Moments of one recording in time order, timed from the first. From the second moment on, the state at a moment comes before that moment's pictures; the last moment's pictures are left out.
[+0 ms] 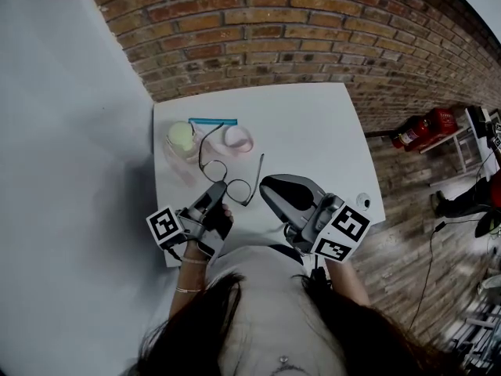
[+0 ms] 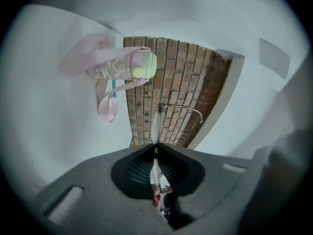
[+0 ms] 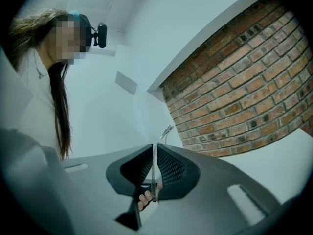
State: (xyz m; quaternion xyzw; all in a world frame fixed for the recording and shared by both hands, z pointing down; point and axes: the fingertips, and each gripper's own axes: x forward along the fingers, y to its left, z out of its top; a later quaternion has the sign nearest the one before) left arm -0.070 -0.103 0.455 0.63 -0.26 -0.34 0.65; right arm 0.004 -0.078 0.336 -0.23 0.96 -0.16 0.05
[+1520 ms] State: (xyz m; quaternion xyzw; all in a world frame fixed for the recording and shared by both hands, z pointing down) left arm -0.031 -0.088 0.437 0.66 -0.17 -0.31 0.67; right arm 0.072 -0.118 0.425 -0.40 0.90 -0.16 -0.09
